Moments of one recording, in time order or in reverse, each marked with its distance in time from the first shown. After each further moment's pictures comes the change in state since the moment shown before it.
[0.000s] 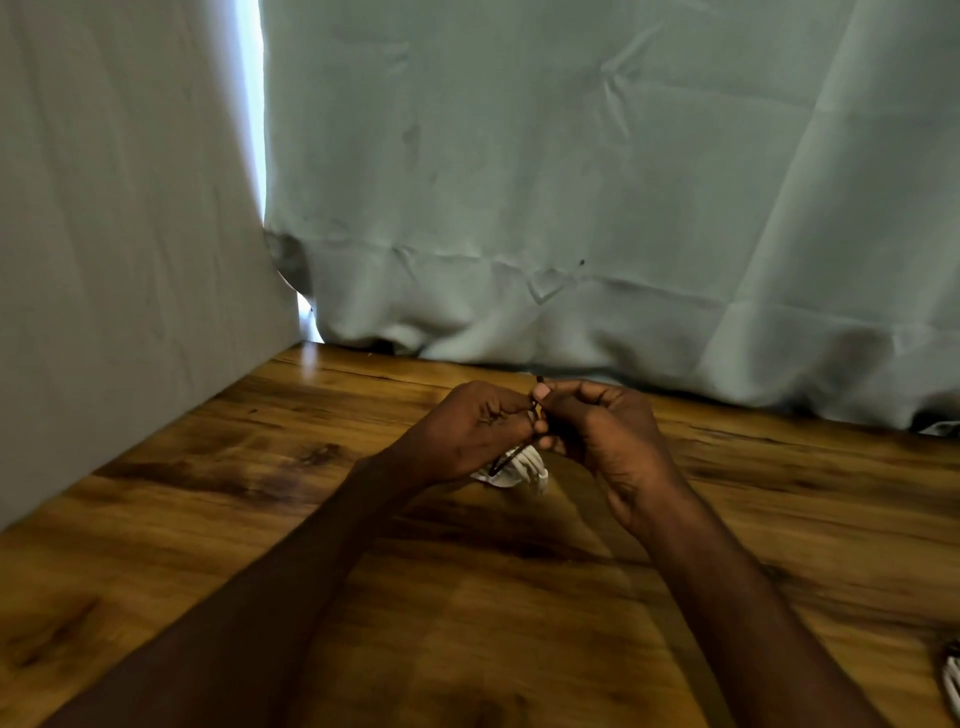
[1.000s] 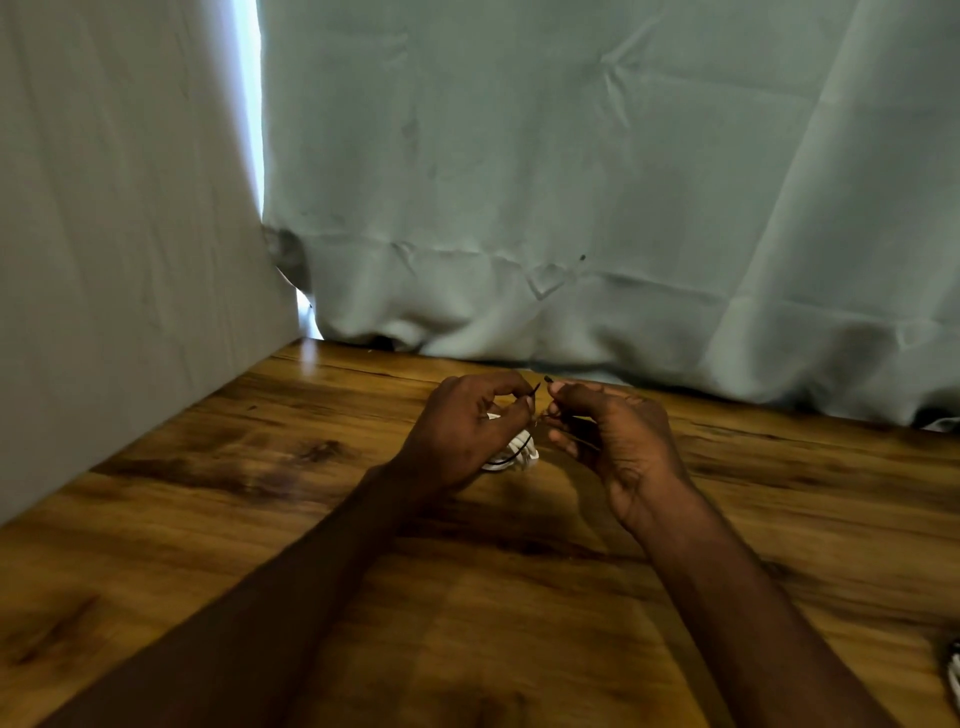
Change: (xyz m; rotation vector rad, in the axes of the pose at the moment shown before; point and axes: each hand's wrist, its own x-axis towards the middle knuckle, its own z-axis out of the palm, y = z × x) left_hand -0.005 -0.002 0.007 0.246 0.283 0.030; right_hand 0.002 0.001 -0.003 0.123 0.168 0.119
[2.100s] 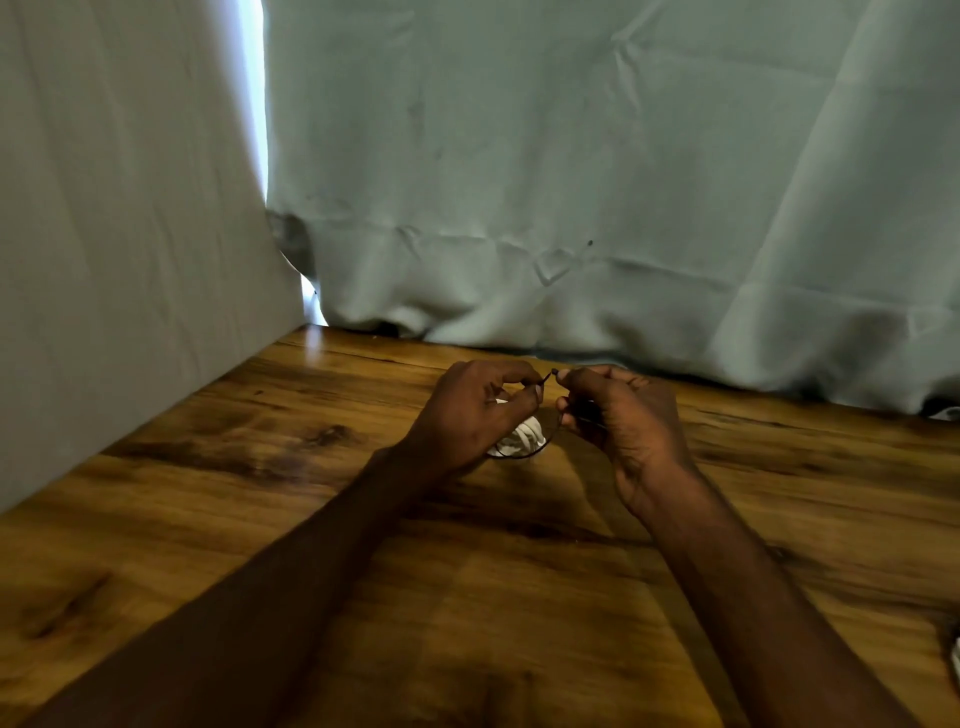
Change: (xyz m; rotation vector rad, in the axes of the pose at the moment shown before) left_hand 0.001 -0.001 0.000 -0.019 -0.041 -0.013; right_hand 0.000 0.001 0.000 -0.104 0.034 -0.105
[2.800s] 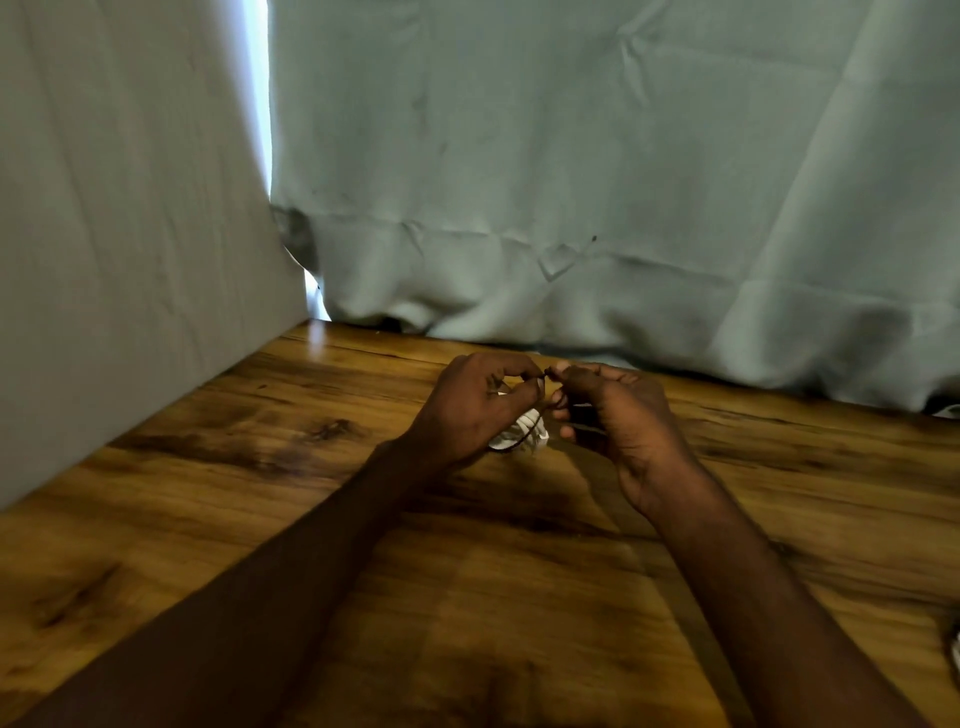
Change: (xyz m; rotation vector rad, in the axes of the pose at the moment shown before) left_hand 0.002 -0.001 -0.001 -0.018 0.010 -0.030; right_hand -0.004 -0.002 0.000 -0.110 -0.099 0.065
